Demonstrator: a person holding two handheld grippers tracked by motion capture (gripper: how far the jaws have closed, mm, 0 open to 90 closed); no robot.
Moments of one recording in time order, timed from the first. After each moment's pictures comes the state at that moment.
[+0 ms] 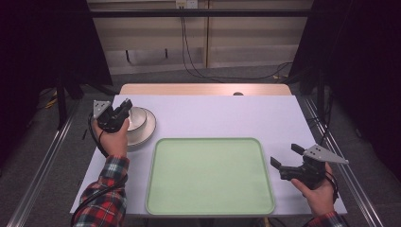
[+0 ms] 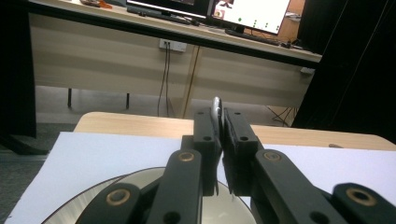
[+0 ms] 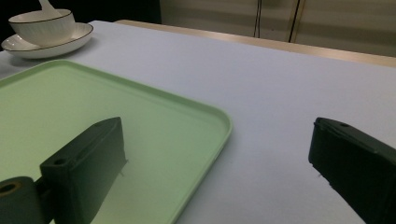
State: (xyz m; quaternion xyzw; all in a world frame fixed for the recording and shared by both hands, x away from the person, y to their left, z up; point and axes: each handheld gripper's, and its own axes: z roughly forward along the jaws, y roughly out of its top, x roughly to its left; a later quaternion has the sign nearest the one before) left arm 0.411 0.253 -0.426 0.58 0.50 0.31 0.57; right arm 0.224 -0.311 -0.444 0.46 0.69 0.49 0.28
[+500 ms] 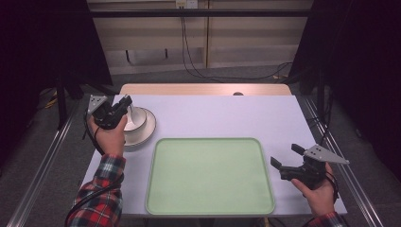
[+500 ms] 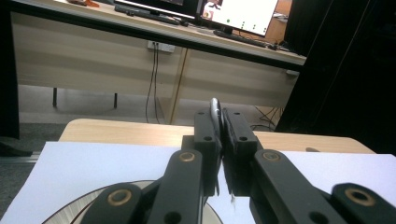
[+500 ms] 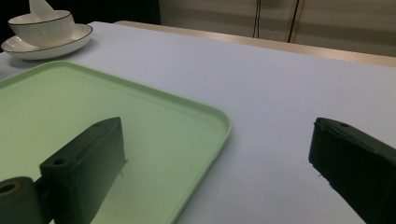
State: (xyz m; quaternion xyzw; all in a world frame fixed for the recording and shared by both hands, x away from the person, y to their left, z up) left arm 0.399 0.253 -0.392 0.58 0.50 0.28 0.58; right arm 0.223 -0.311 -0.443 0.46 0.69 0.49 0.28
